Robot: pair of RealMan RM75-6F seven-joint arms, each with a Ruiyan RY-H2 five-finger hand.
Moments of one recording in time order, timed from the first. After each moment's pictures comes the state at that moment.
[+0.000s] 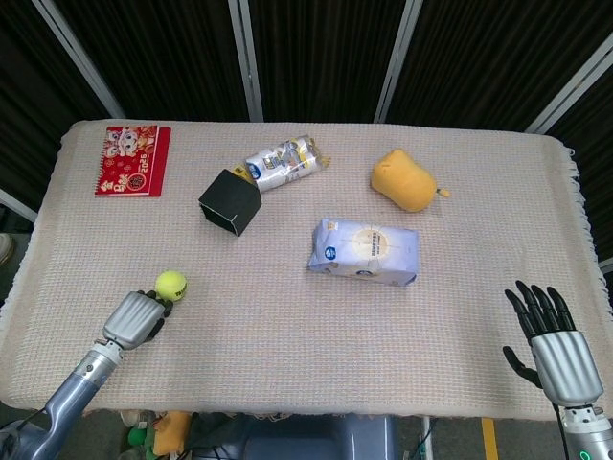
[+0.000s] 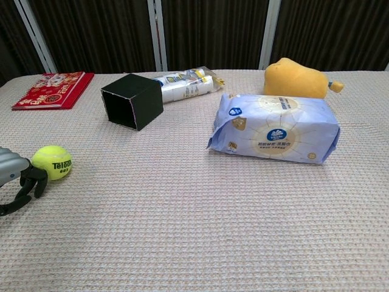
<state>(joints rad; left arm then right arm) -0.40 -1.47 0.01 -1.28 1.58 1.05 0.28 0.06 -1.14 -0.01 -1.53 -1.72 1.60 -0.04</state>
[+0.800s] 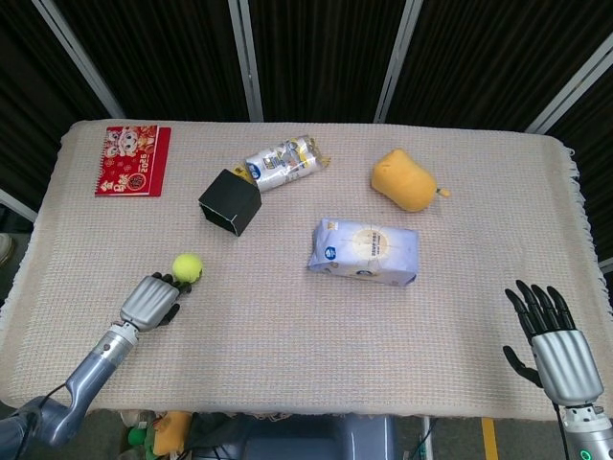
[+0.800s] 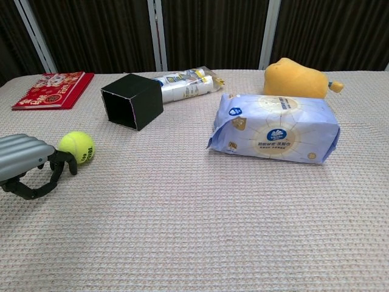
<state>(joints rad) -0.49 -1.54 -0.02 -1.18 1.54 1.00 0.19 0.06 -1.13 -0.01 -1.53 -1.71 1.59 -0.04</state>
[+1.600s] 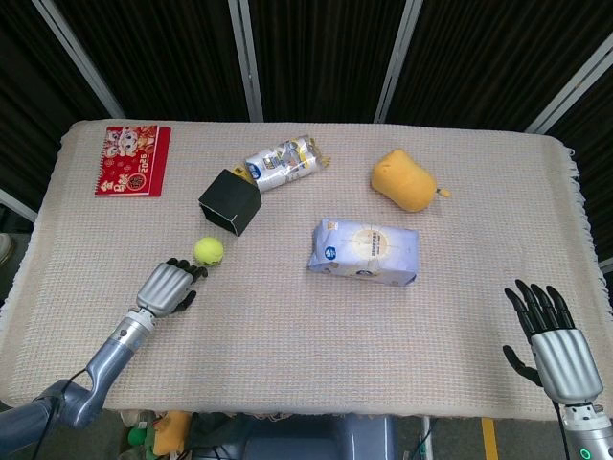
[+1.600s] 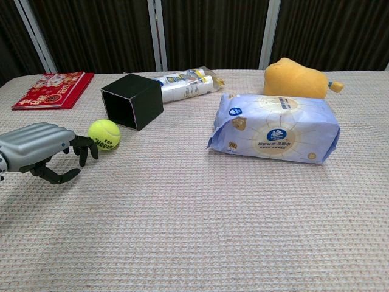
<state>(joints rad) -0.56 -1.63 -0.06 -1.10 1.51 1.00 0.12 0.07 -1.13 -0.01 -1.54 -1.70 1.57 -0.03</state>
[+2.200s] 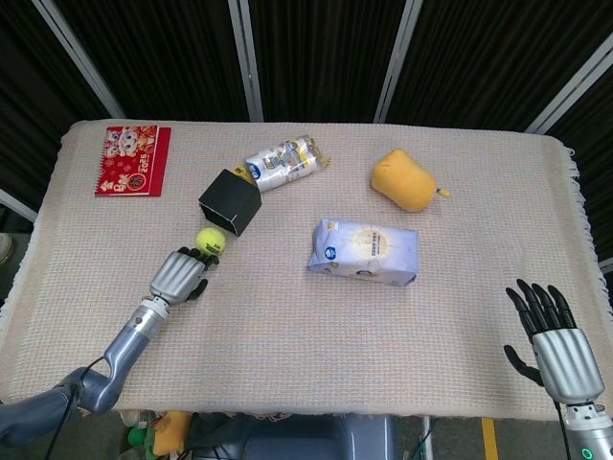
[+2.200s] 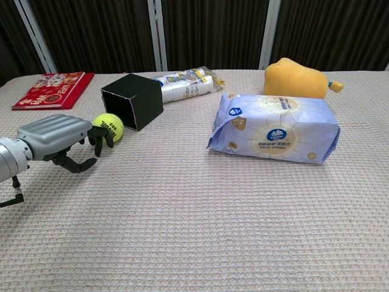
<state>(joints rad) -0.62 -1.70 -0.10 -1.04 1.45 0.97 0.13 0.07 -1.12 -0.01 -1.54 -1.70 1.58 -0.02</state>
